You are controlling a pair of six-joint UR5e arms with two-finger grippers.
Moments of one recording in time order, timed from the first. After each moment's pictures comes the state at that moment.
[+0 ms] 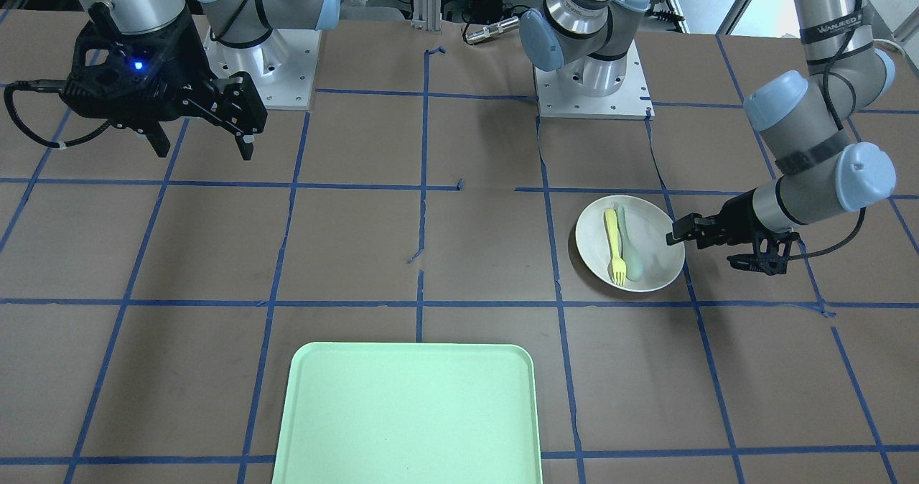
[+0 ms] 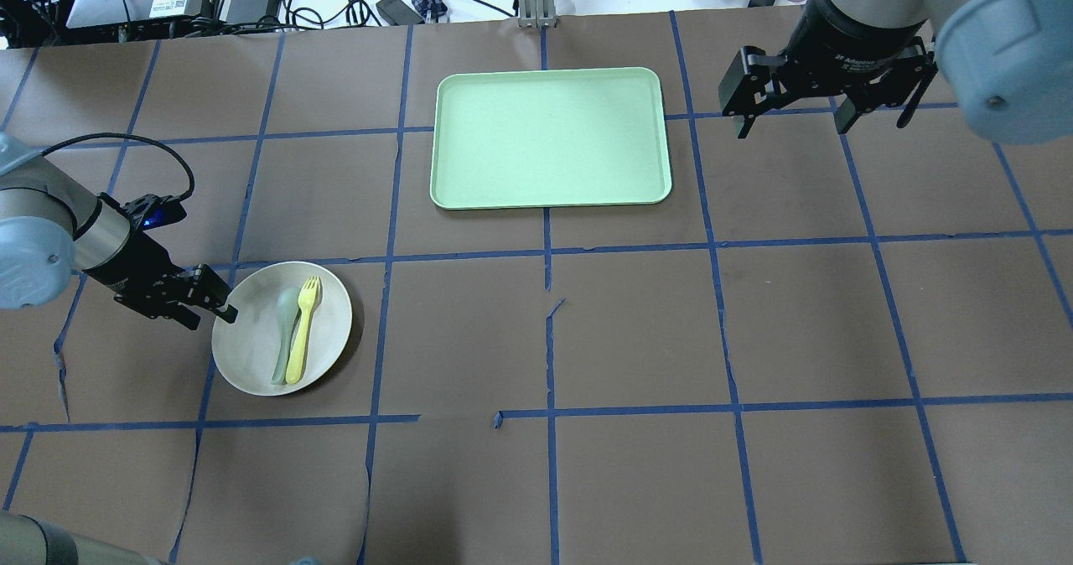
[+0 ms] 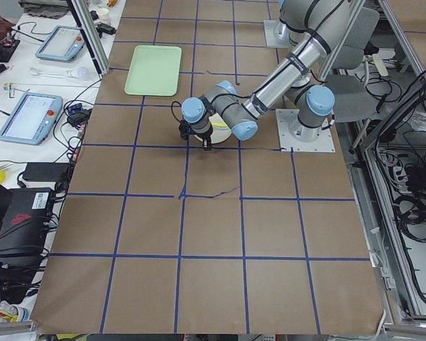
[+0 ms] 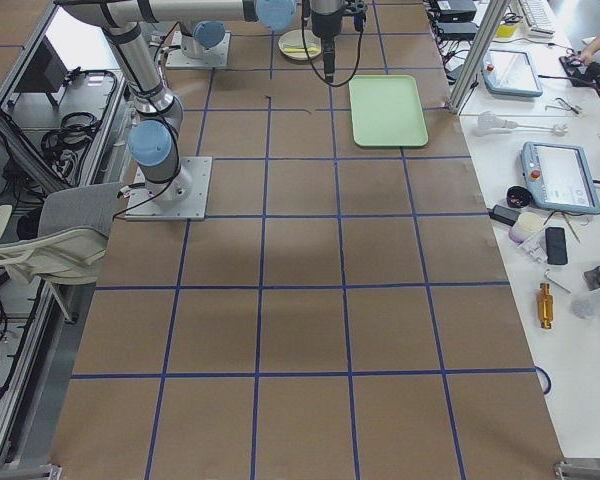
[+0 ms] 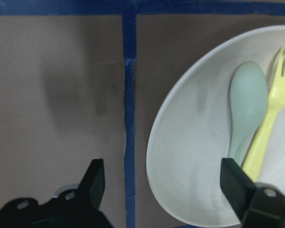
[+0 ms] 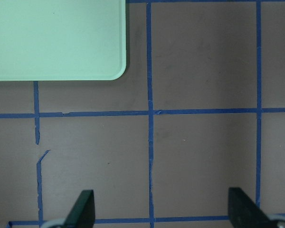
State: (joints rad) left arm -1.01 -1.86 -1.99 -1.19 1.46 0.56; right arm 1.59 -1.60 1.59 -1.68 -1.59 0.02
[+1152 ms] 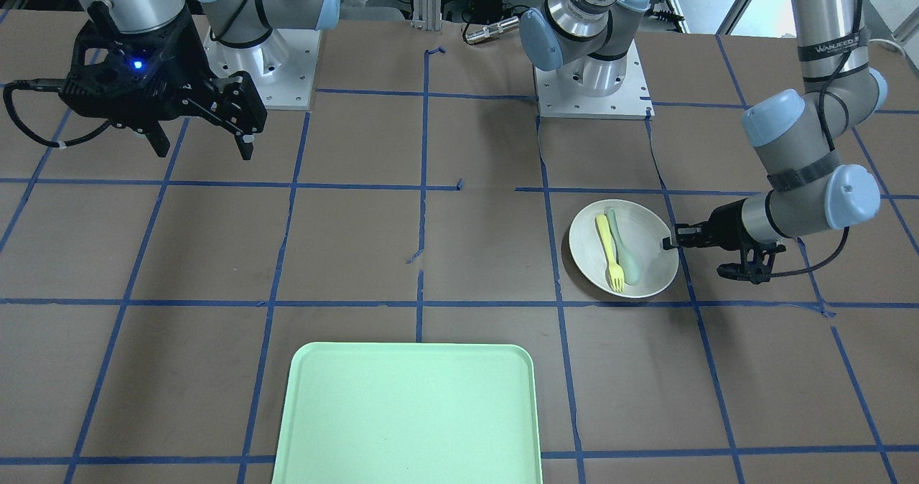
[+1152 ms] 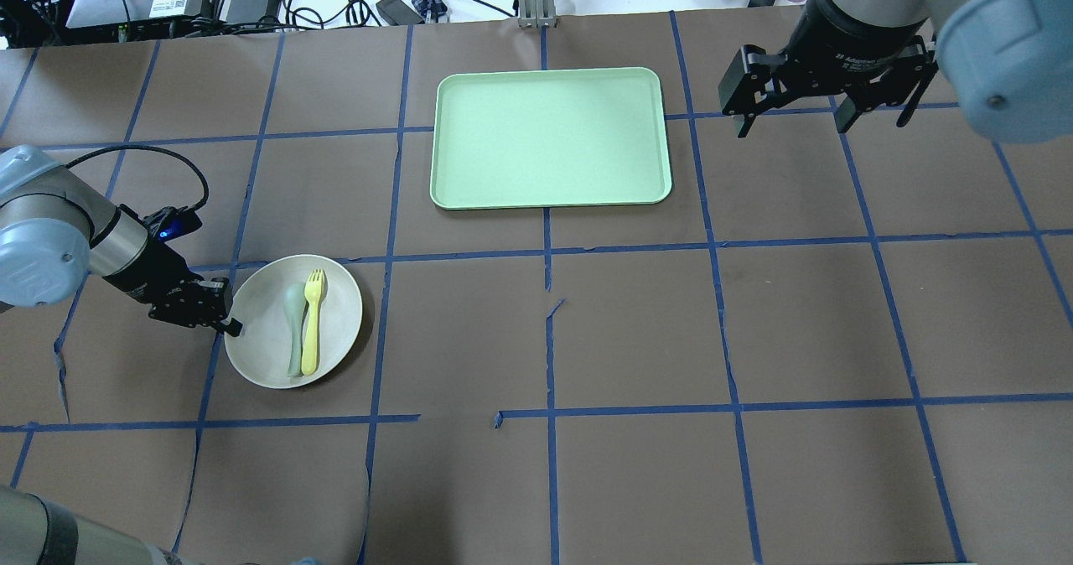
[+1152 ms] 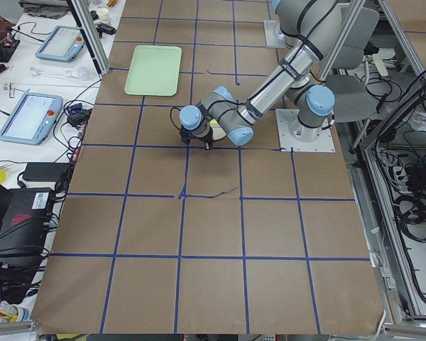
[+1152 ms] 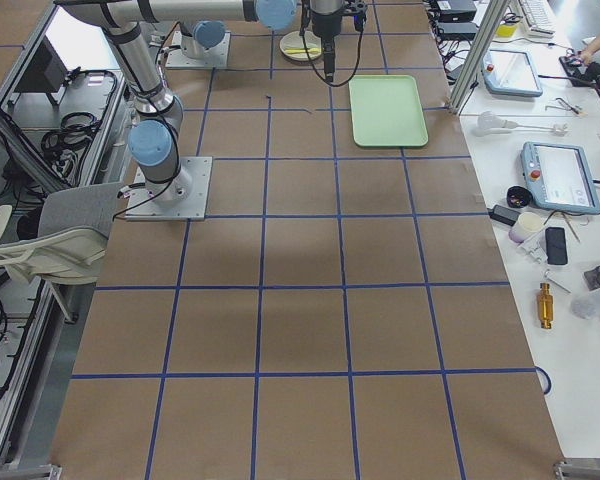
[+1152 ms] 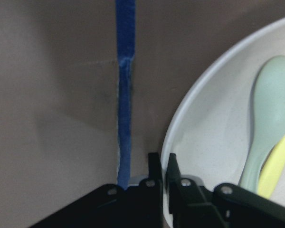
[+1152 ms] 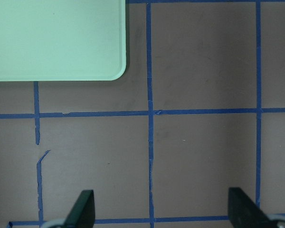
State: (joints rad) left arm -1.01 -1.91 -1.98 -1.24 1.42 0.50; right arm 1.59 -1.60 1.59 -1.68 -1.59 0.02
